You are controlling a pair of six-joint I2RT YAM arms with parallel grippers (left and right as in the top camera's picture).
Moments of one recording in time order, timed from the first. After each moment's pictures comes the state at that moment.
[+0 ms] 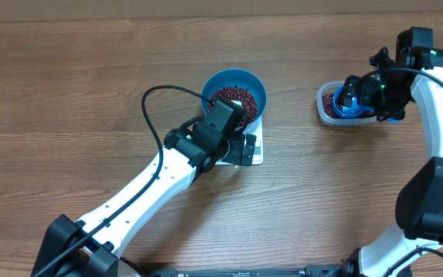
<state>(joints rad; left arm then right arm) -0.65 1.57 1.13 -0.62 -0.02 -0.42 -0.19 1.87 1.63 -1.17 -0.23 0.02</state>
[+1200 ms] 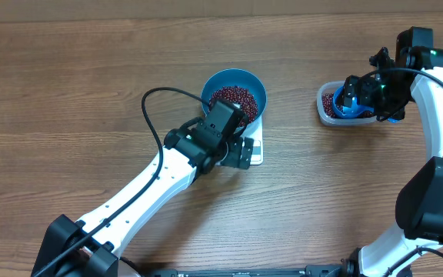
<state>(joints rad) -0.65 1.57 1.13 -0.67 -0.02 -0.43 -0.19 1.87 1.63 -1.17 -0.23 0.02</state>
